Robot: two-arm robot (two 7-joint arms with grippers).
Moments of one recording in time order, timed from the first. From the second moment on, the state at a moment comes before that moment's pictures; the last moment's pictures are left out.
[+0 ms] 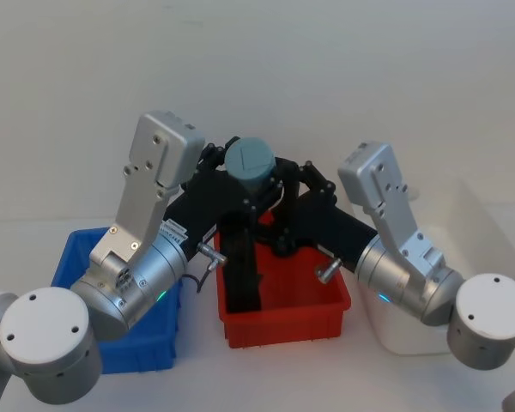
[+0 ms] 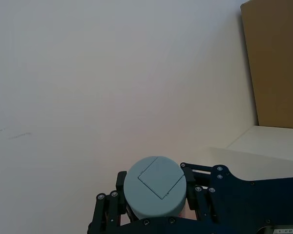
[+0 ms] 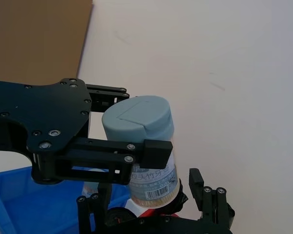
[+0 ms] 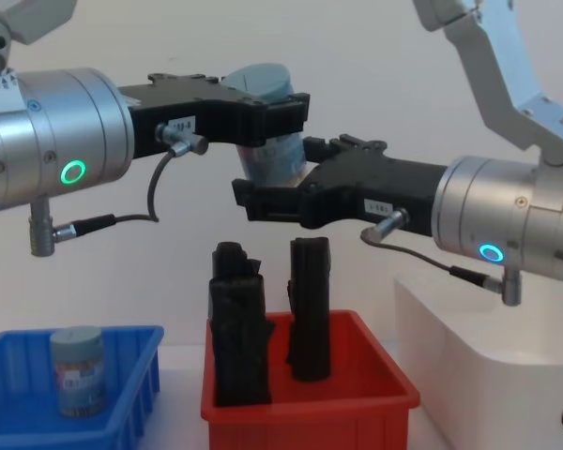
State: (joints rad) left arm -0.26 0.30 0.31 -1.79 -0.17 0.18 -0.26; right arm 0.39 0.12 -0.38 -1.45 -0.01 -0.04 0.46
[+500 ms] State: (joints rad) left arm -0.26 0.30 0.31 -1.79 -0.17 0.18 -0.26; right arm 0.40 0.11 -0.39 -1.44 -0.04 -0.05 0.43
